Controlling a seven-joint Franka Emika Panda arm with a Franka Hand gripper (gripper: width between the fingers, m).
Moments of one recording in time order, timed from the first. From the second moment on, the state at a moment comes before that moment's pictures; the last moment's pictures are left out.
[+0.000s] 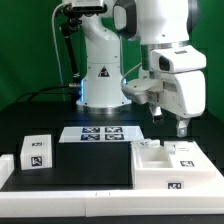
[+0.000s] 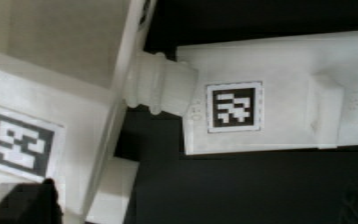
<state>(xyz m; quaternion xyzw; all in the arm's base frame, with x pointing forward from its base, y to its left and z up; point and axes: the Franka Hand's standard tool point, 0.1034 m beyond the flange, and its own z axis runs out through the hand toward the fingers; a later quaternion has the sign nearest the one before) 0.484 0.104 0.067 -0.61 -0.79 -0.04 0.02</state>
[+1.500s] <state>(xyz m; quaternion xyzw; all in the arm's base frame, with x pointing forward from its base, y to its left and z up) 0.431 0.089 0.025 -0.52 -0.85 -0.03 0.06</state>
